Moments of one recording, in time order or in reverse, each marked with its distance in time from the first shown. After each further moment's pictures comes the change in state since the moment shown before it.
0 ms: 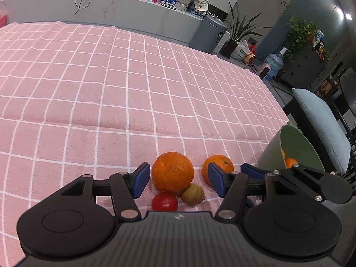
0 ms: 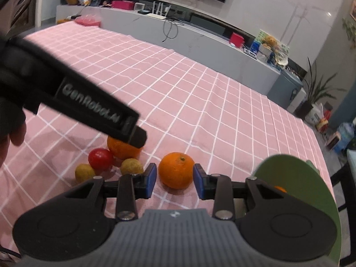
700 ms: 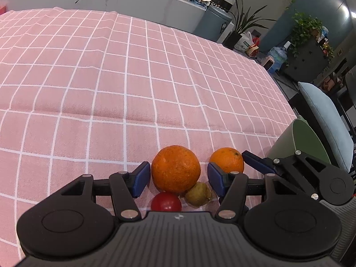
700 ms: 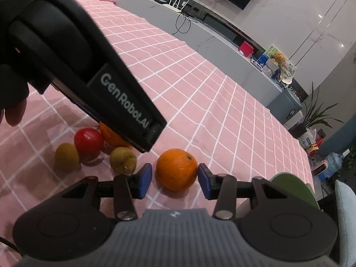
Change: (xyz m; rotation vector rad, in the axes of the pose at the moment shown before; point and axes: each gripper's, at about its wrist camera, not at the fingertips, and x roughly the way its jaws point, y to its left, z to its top) left arm 0.022 0.004 -0.001 -0.017 0.053 0.005; right arm 0.020 0.020 -0.004 -0.193 0.025 -0.067
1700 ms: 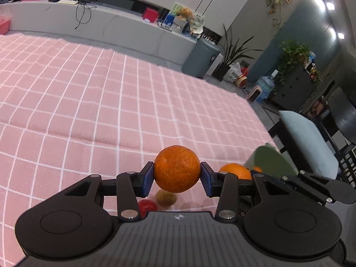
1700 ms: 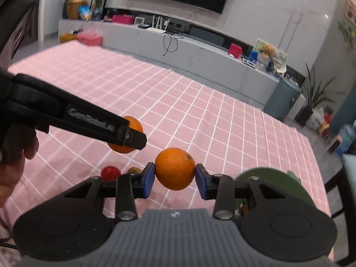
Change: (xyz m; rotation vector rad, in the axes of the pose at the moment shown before) left arm -0.065 -0.021 -0.005 -0.015 -0.180 -0.055; right arm -0.079 -0.044 0.007 0.261 -0.091 0.095
